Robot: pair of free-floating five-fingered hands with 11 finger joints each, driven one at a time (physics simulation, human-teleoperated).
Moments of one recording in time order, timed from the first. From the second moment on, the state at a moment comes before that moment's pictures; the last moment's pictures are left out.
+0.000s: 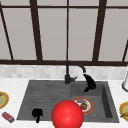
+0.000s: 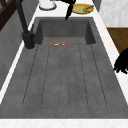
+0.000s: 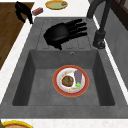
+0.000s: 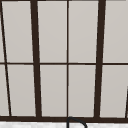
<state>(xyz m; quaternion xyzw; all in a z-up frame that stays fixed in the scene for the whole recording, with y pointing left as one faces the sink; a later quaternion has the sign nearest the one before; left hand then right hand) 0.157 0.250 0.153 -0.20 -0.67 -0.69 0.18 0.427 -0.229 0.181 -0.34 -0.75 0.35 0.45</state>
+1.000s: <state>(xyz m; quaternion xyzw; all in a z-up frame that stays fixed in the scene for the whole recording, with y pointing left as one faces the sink) 0.157 0.250 0.153 -0.20 -0.67 -0.69 0.18 0.378 -0.233 0.177 -0.36 -0.66 0.36 0.56</state>
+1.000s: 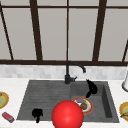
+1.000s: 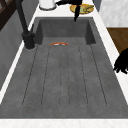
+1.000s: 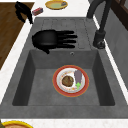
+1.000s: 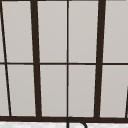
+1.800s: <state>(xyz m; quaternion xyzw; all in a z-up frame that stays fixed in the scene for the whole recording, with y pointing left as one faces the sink) 0.157 0.250 0.153 -0.20 -0.67 -0.69 0.18 0.336 -0.192 0.166 -0.31 -0.53 0.44 0.65</state>
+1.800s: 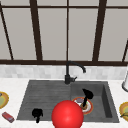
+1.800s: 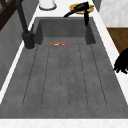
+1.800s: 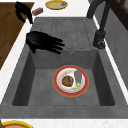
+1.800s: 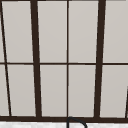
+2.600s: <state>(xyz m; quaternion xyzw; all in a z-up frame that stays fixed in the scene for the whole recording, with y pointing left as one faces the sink) 0.157 0.250 0.153 -0.20 -0.67 -0.69 0.18 0.297 -0.184 0.167 -0.31 -0.39 0.48 0.72</state>
